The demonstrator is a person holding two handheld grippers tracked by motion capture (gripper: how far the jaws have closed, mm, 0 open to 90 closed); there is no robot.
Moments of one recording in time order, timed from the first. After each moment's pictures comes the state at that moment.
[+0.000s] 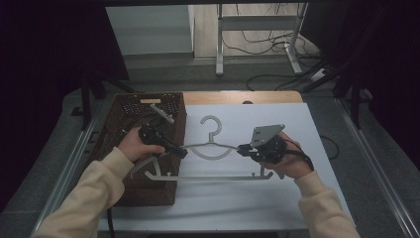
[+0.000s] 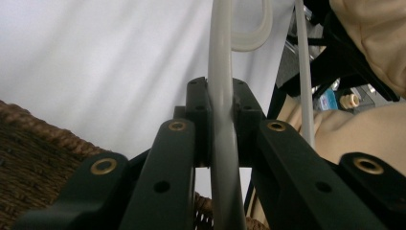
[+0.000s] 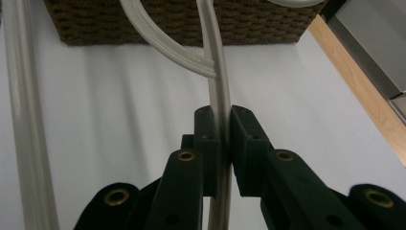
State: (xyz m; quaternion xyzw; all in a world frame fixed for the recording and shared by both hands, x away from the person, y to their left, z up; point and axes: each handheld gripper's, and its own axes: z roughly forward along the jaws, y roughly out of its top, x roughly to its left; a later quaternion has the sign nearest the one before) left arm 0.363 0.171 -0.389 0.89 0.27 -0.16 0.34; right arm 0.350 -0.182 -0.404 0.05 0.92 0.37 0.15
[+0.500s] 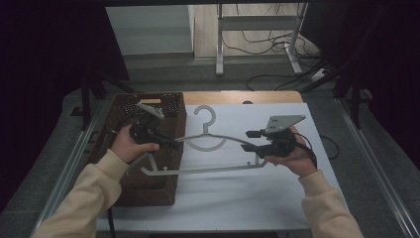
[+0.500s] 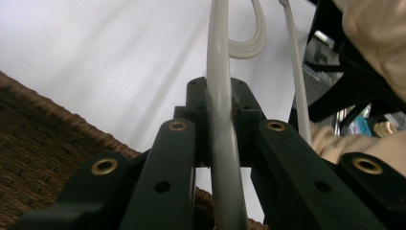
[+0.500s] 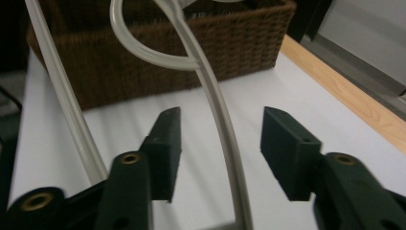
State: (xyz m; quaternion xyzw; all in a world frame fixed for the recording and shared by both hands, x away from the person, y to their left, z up) left arm 0.351 0.191 -0.372 0.87 0.28 -0.08 0.39; right arm 0.361 -0.210 -0.390 0.15 0.86 0.47 0.11
